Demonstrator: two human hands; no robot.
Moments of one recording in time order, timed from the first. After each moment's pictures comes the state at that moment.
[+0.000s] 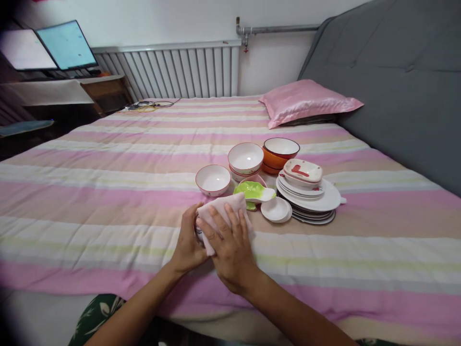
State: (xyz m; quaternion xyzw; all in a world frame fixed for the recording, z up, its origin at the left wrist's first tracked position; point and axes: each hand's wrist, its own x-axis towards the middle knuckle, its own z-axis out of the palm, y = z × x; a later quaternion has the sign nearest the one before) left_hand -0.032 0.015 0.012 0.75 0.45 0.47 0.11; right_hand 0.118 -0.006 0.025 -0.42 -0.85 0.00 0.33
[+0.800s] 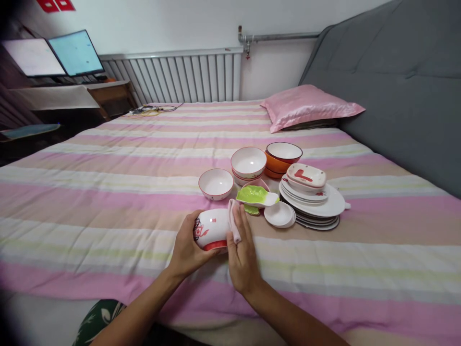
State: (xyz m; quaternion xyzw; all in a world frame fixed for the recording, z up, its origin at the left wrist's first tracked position) left_hand -0.036 0.010 0.029 0.71 0.54 0.43 0.16; right_hand 0.112 -0.001 0.007 -0.50 -0.68 0.23 0.49
